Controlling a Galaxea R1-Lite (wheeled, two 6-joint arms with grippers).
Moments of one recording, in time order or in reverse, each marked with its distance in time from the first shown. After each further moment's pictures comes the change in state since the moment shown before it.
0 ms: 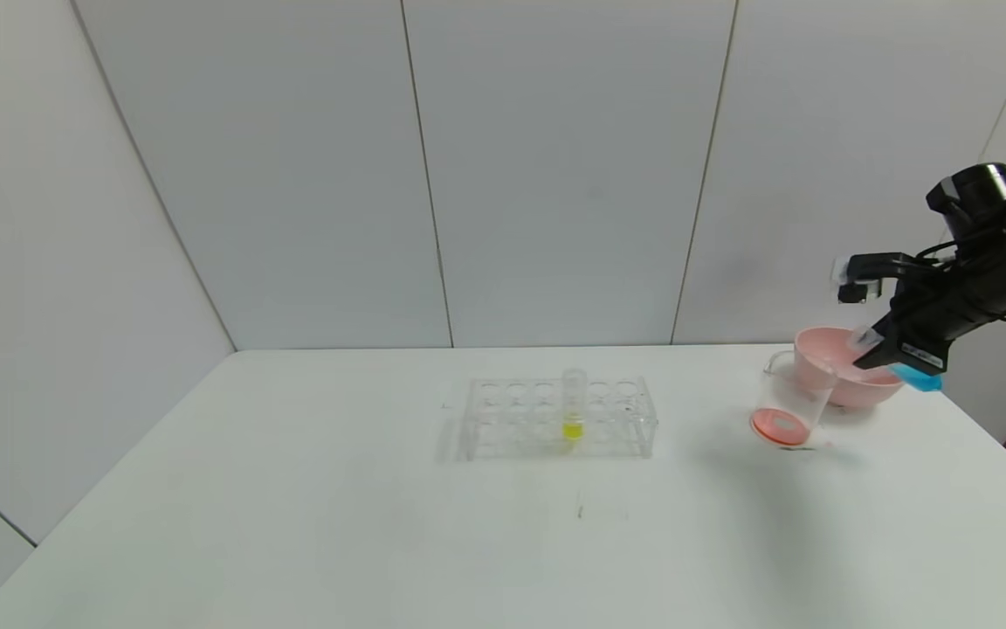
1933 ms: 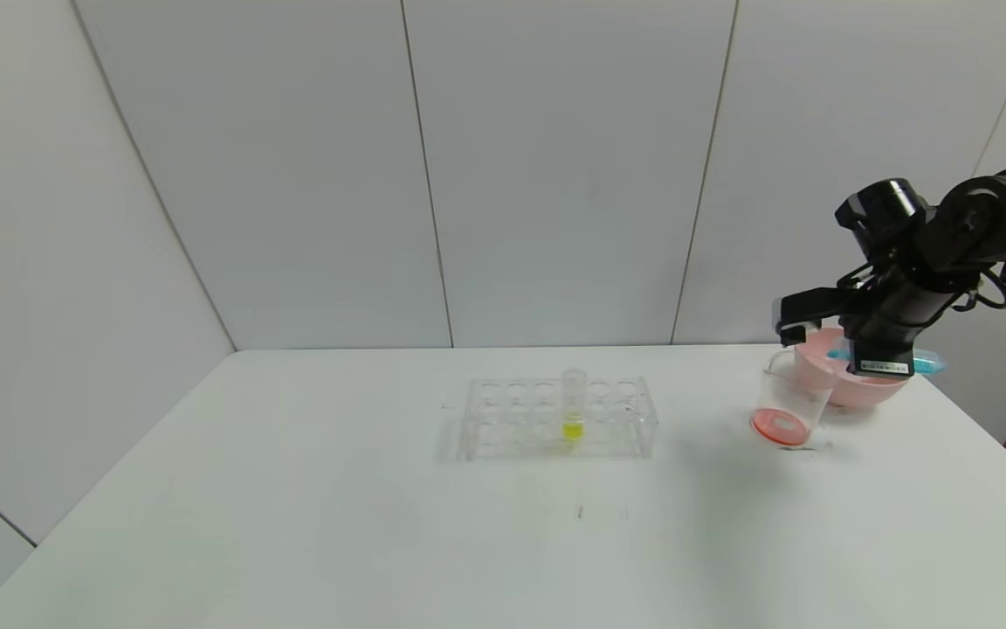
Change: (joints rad) left arm 0.000 0.000 0.000 0.000 0.000 0.000; right arm 0.167 0.048 -0.001 -0.038 -0.461 -0.114
